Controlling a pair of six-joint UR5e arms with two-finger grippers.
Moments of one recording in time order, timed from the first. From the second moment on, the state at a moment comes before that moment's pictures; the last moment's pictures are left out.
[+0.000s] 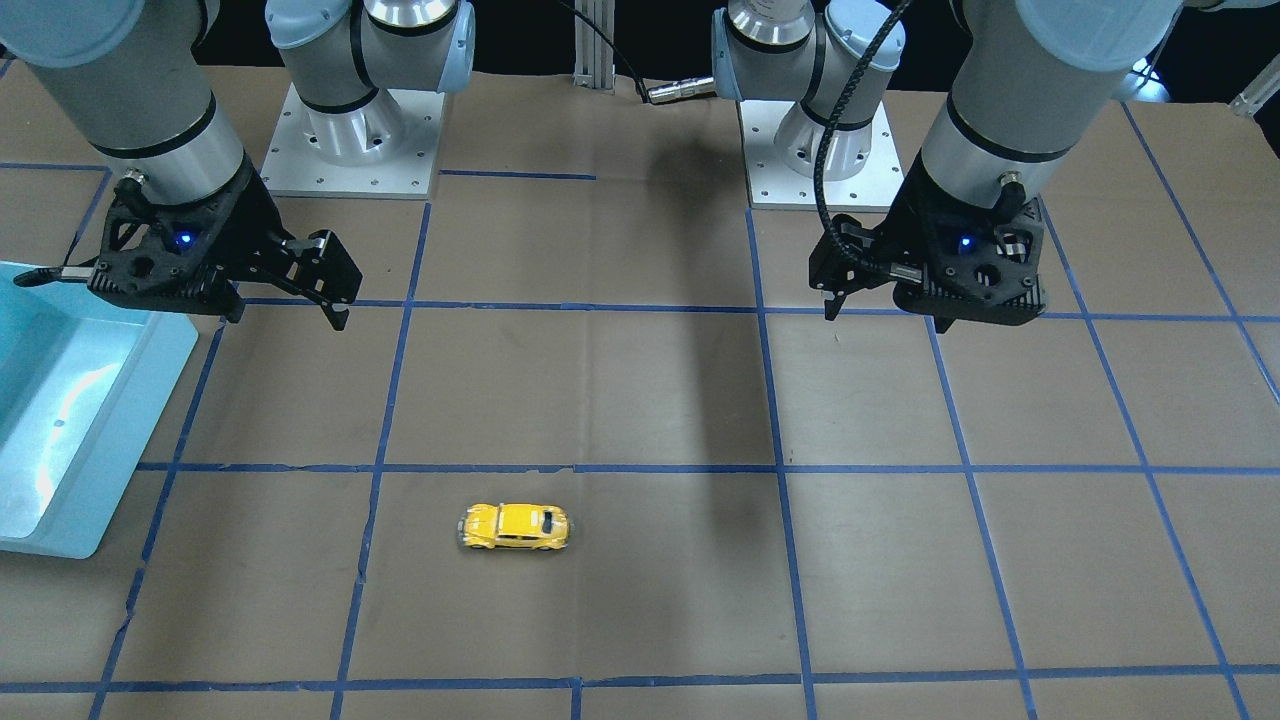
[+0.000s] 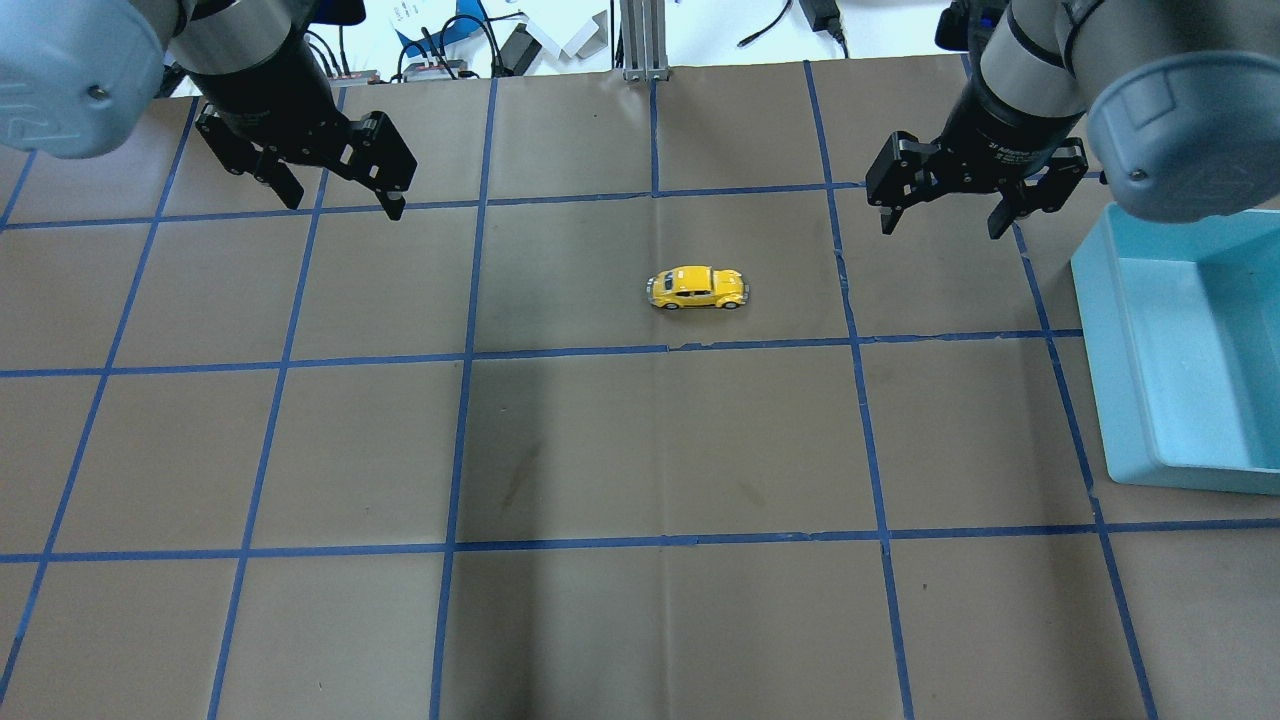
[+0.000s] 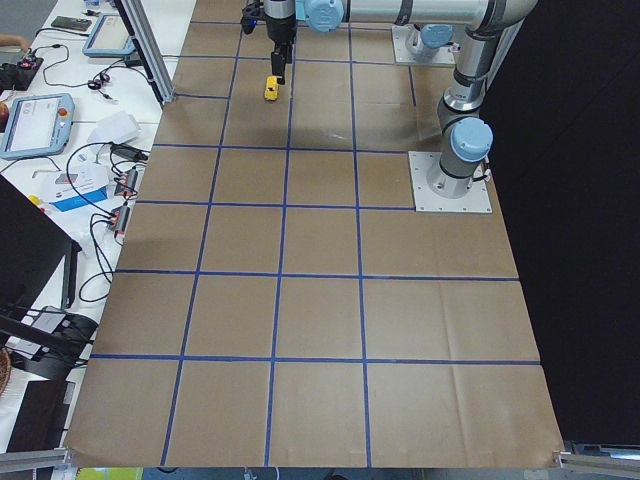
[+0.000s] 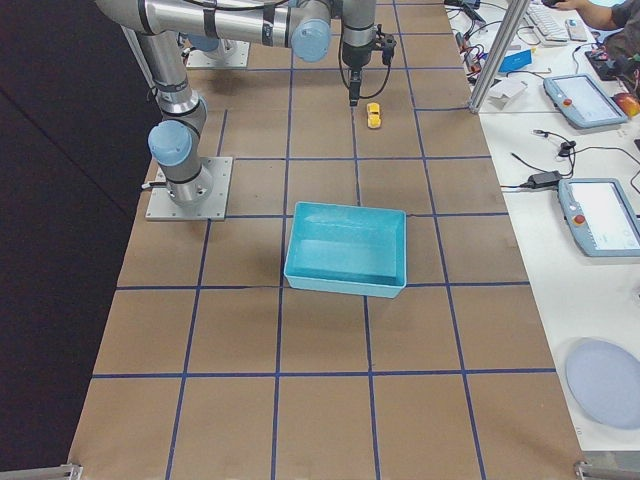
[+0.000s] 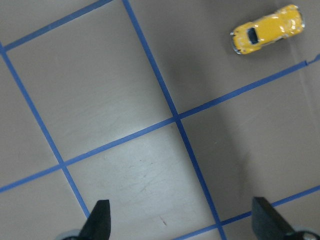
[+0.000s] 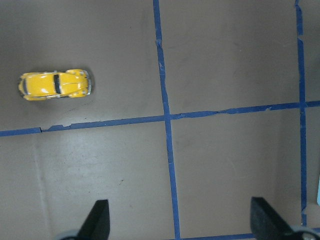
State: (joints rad) left arm -1.56 -1.70 -1.43 -1.59 1.59 0.08; right arm 1.53 -1.52 1.65 -1.74 -1.54 0.04
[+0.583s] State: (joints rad) left arm -1.56 -1.68 -1.42 -1.62 1.58 -0.11; right arm 1.53 -1.52 1.65 -1.74 -1.54 0.05
